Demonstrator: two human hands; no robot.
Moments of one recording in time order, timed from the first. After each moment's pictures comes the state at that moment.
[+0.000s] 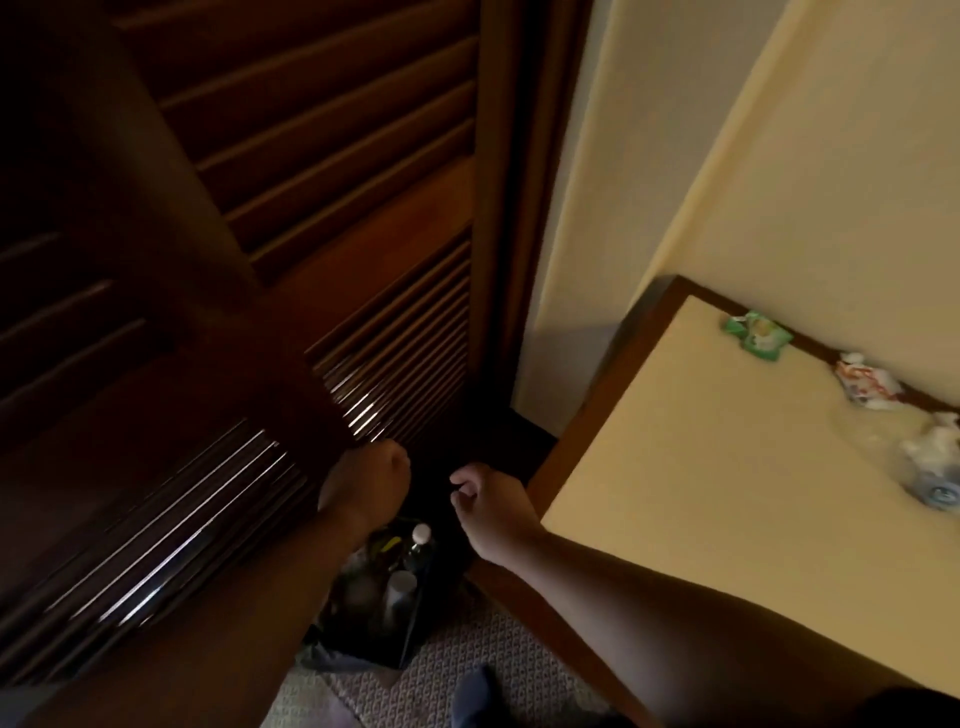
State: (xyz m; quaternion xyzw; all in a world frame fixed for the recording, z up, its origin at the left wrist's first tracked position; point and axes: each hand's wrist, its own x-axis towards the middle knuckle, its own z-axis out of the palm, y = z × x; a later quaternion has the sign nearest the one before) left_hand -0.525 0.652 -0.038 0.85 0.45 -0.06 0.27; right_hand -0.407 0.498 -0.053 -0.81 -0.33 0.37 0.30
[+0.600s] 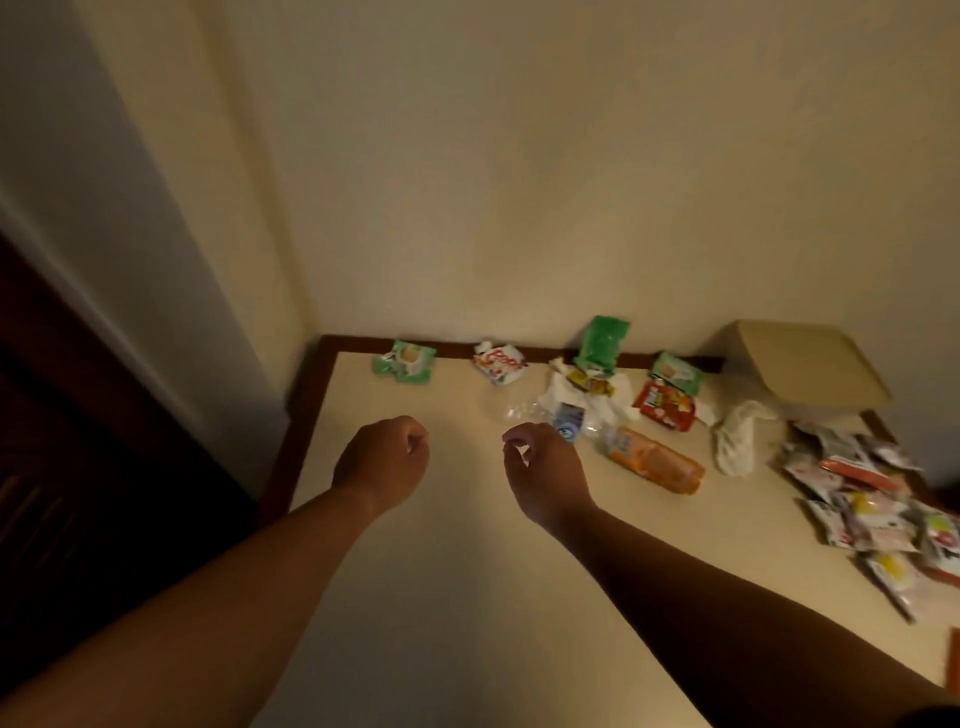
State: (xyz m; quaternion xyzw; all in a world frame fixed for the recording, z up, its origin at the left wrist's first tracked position) left_hand -0.145 0.399 0.017 0.95 0.10 -0.03 0.30; right_hand -0.121 0.177 0.001 -0.93 -0.06 0.01 0.35
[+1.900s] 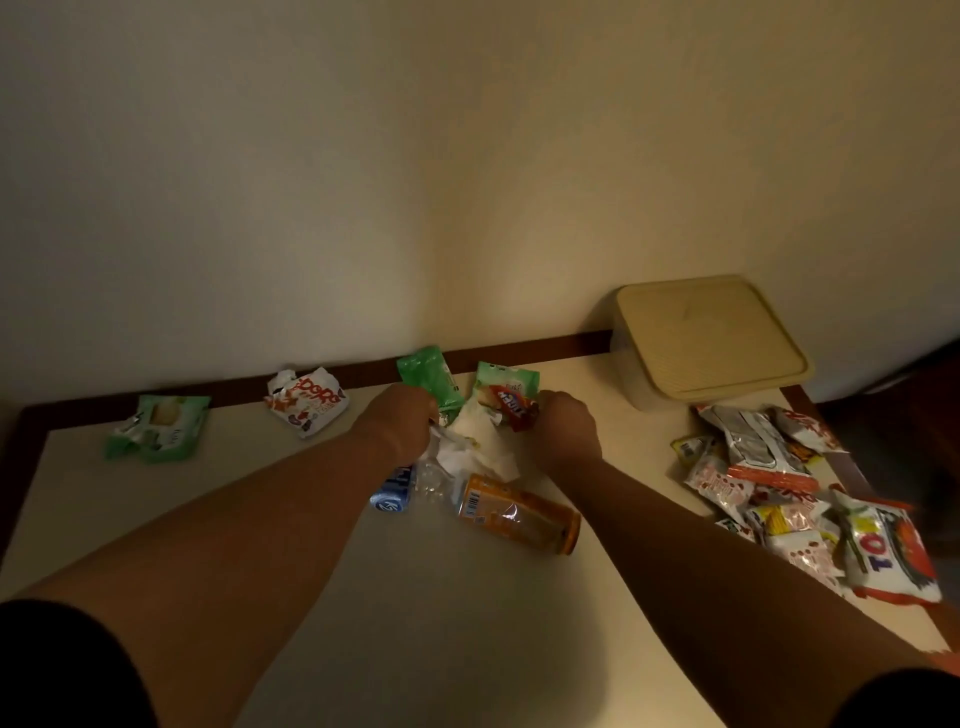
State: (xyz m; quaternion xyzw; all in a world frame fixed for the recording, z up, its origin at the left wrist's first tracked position) left_hand 0.127 0.144 -0.070 0.97 -0.11 -0.20 0.13; right_hand 0.097 -0.076 -0.083 -0.97 0.12 0.08 0.21
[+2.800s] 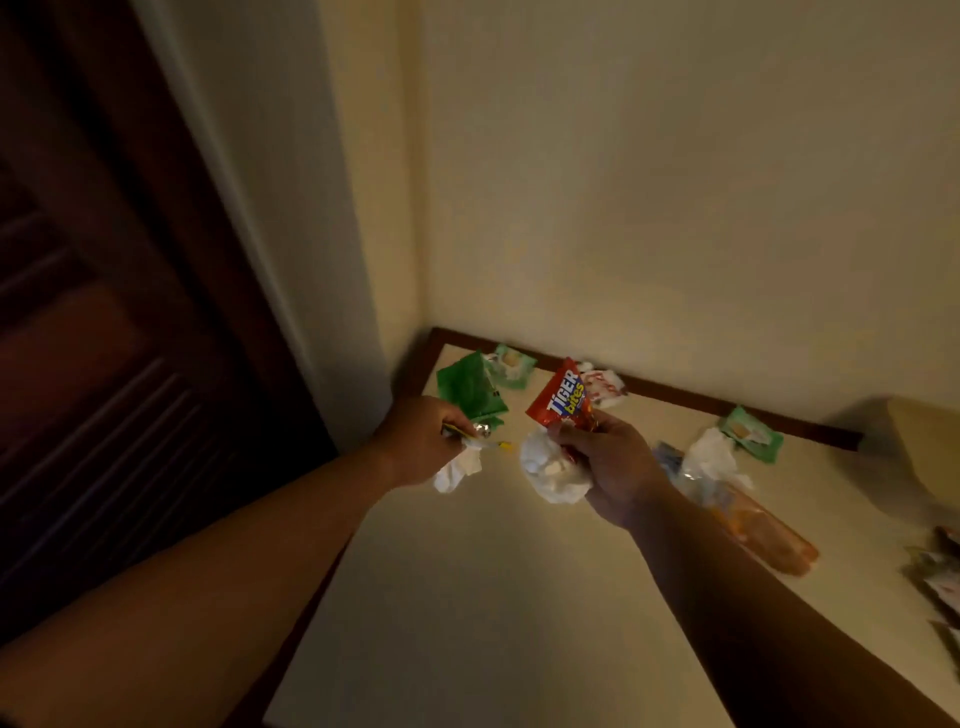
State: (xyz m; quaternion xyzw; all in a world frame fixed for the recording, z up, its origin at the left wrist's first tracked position) left_hand -0.167 0.454 0.049 0.93 0.08 -0.02 0.36; right_hand -0.096 0.213 0.054 -0.61 0.05 0.28 0.74
